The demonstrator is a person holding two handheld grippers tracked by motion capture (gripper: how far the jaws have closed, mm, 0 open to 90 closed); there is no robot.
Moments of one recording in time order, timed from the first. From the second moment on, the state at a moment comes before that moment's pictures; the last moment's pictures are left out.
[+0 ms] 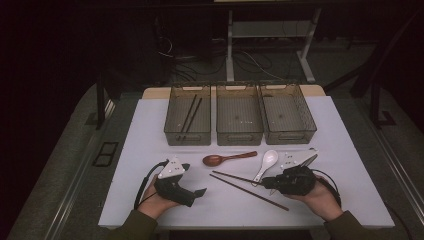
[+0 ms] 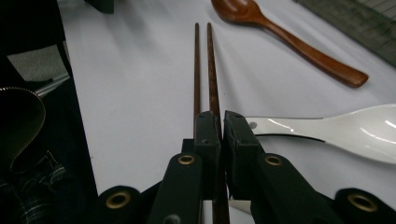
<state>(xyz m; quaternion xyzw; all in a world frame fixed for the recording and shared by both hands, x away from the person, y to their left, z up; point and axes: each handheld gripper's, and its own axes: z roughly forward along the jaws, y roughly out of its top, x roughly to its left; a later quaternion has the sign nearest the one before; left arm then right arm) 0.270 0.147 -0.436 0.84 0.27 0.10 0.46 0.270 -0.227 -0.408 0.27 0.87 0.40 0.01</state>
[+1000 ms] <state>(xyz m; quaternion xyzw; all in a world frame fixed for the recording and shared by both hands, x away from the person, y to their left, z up) 0.272 0.150 -0.436 0.84 0.28 0.11 0.46 0.293 -0.249 -0.362 0.28 0.83 0.49 0.05</state>
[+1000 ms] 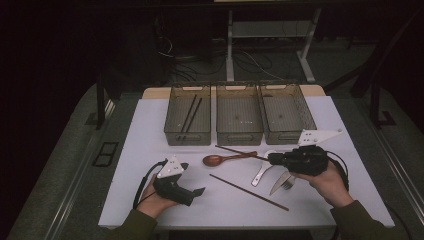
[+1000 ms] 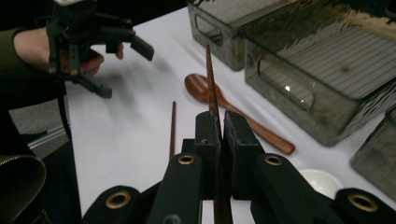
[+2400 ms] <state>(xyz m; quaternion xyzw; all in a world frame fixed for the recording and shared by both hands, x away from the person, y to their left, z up) 0.274 0.152 -0.437 0.84 0.26 0.11 0.46 0.411 -0.155 -0.331 0.32 0.80 0.49 0.12</state>
